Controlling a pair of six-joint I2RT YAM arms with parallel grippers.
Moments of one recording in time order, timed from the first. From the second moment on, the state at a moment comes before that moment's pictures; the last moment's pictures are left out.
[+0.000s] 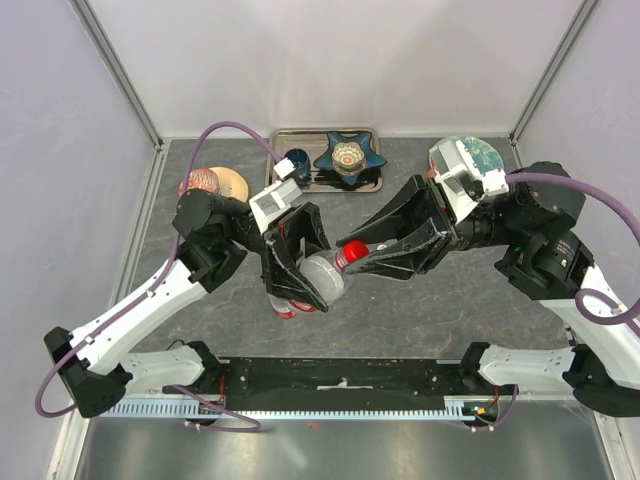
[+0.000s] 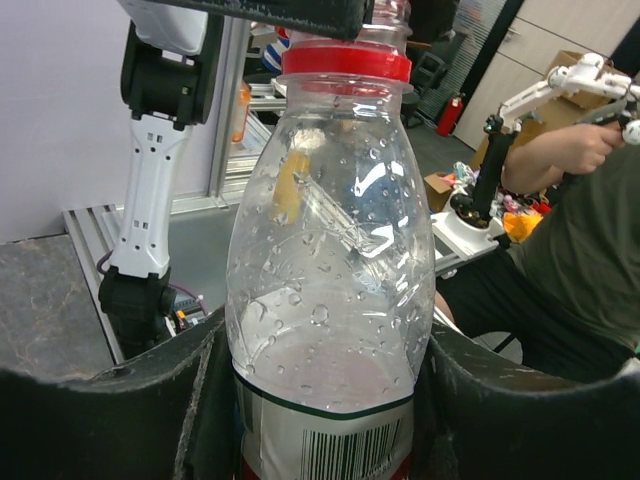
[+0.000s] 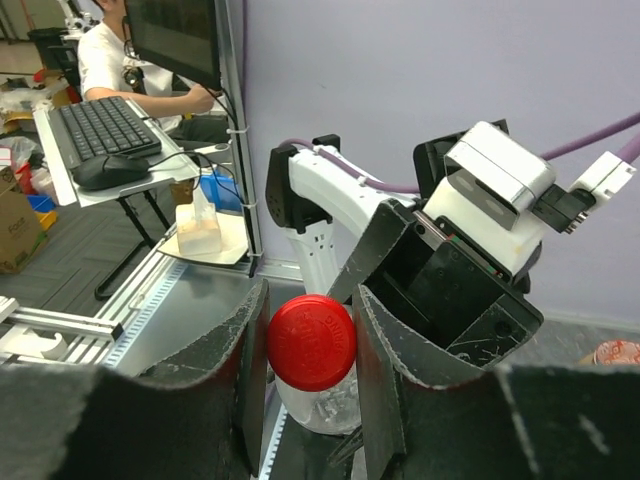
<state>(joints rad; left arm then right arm) -0.81 1.12 1.18 0.53 1.28 -0.84 0.96 1.10 1.68 -0.26 -0.77 0.23</state>
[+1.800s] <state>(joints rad) -0.81 0.65 0.98 0.01 0.49 -0.34 0.85 1.41 0.70 -0.20 0.44 0.60</state>
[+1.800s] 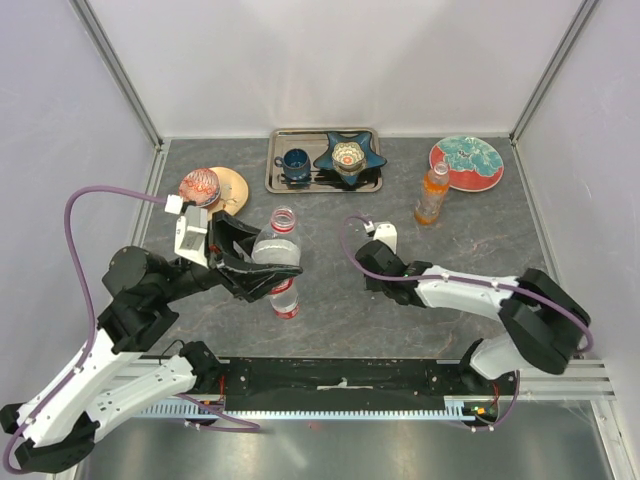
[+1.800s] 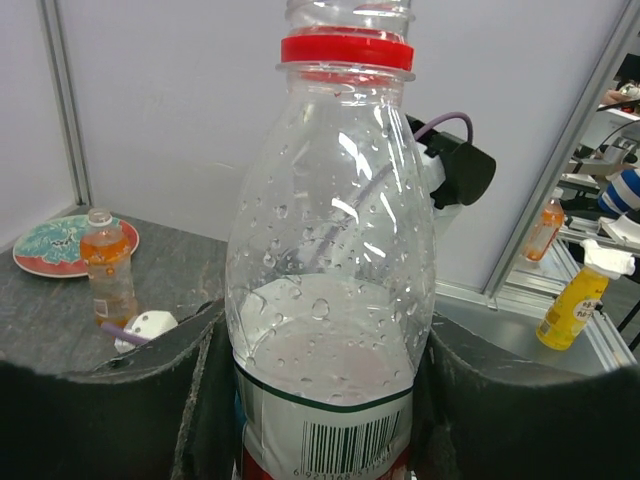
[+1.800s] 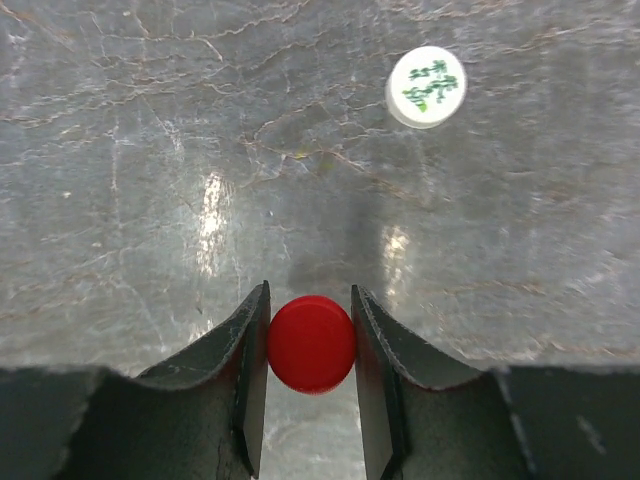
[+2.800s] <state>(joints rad) -0.81 0.60 0.94 -0.01 0.45 -0.33 0.79 1.61 0.79 -0.11 0.42 0.63</state>
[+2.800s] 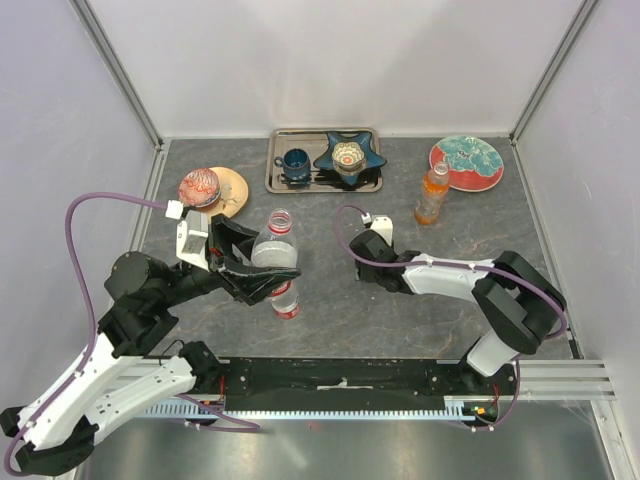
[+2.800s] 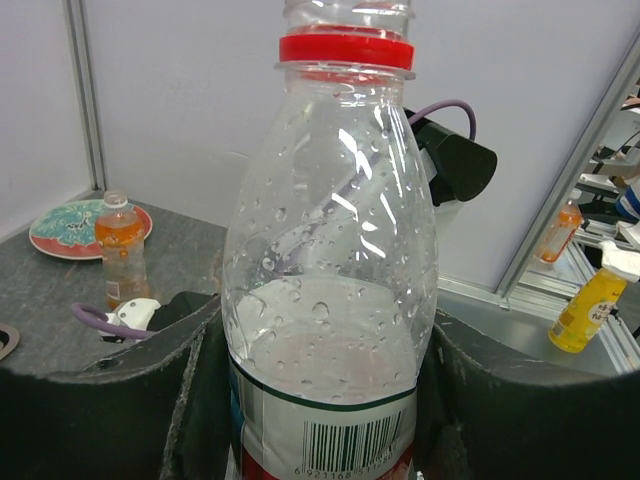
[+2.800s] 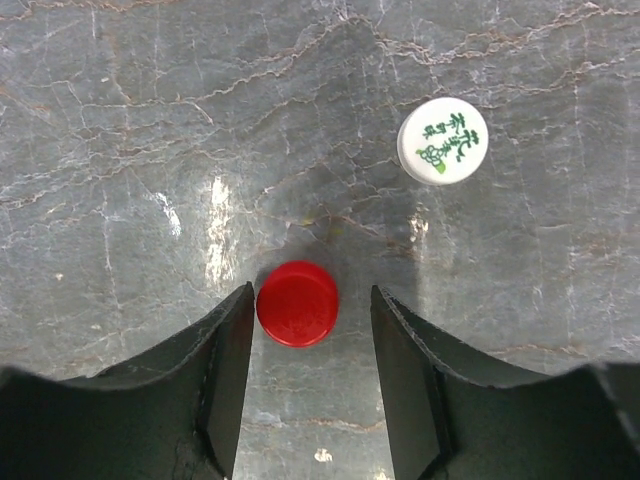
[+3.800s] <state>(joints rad) -0.82 1.09 1.12 0.00 0.52 -0.32 0.90 0.87 1.44 -0.37 0.14 0.50</state>
